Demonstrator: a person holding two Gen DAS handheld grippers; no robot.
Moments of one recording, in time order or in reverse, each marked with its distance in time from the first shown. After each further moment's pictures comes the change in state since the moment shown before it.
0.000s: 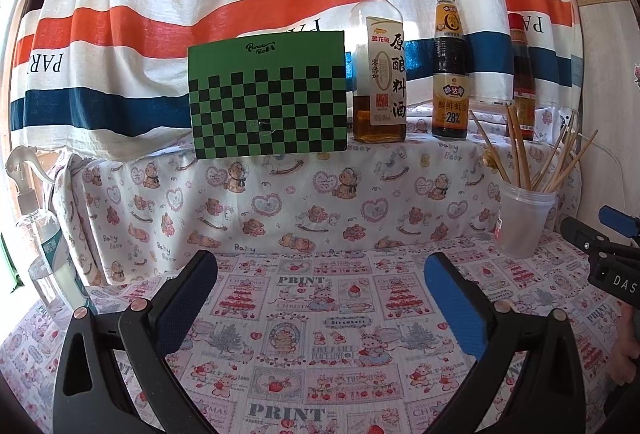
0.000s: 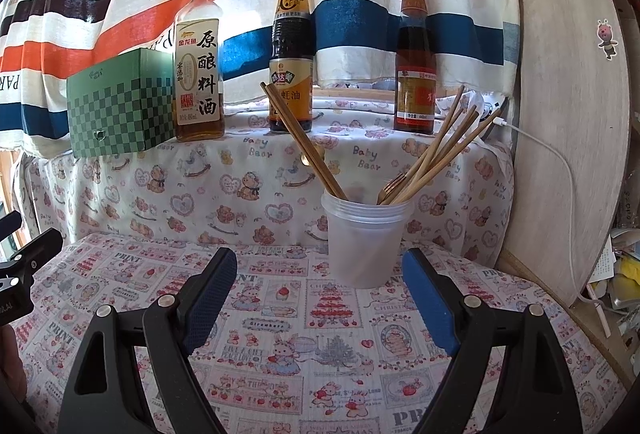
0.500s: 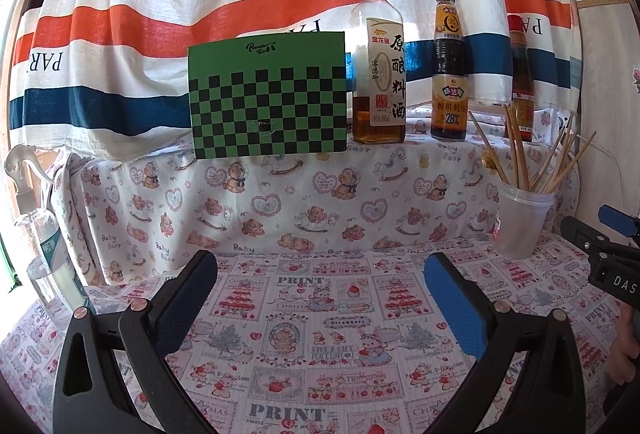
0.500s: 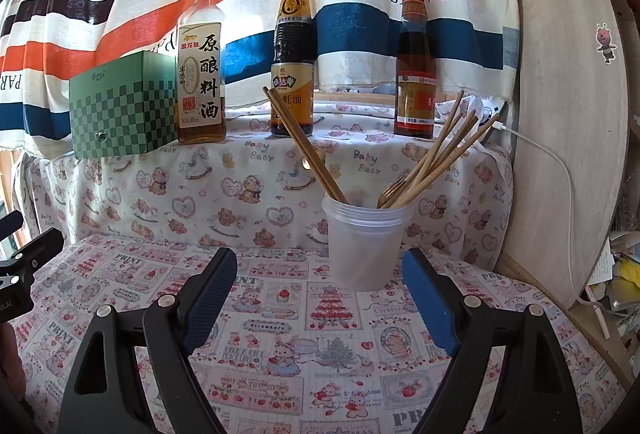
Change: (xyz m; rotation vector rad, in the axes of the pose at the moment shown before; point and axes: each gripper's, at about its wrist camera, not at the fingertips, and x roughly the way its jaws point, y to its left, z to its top) left arm -0.001 0.002 0.000 -0.003 -0.004 -0.005; right arm -0.002 0.000 0.000 -0.004 -0.012 0.001
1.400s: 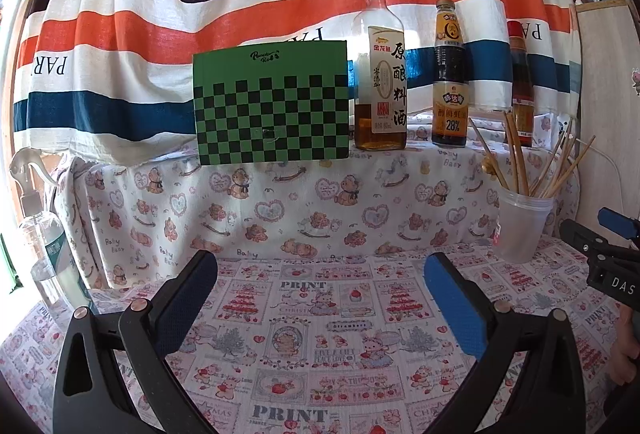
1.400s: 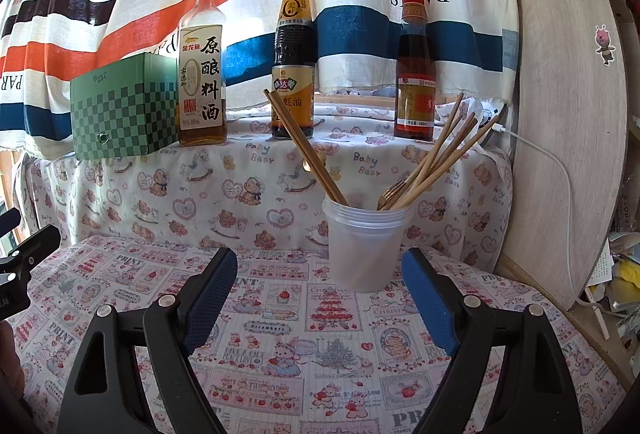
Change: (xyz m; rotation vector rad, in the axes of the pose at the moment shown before) left arm -0.005 0.000 0.001 -0.007 -0.021 0.013; right arm -0.002 0.001 0.001 -0.005 -0.006 0.003
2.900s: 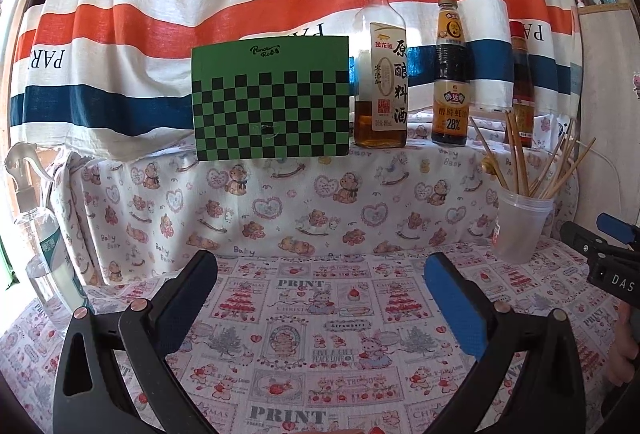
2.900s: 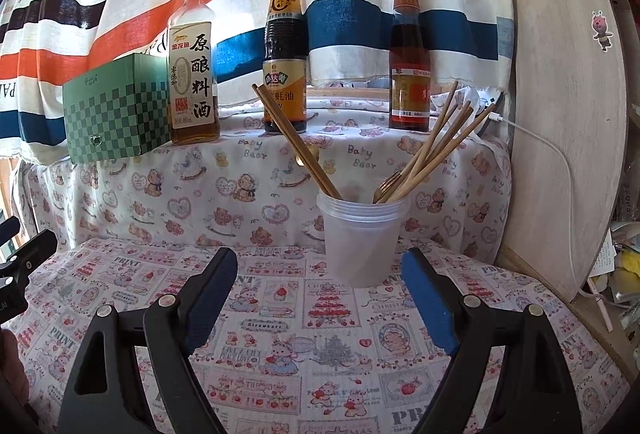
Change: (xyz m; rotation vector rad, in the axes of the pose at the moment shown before) left arm 0.003 0.002 0.001 -0.010 0.006 -0.011; right arm 0.004 -0.003 0.000 0.028 0.022 -0.009
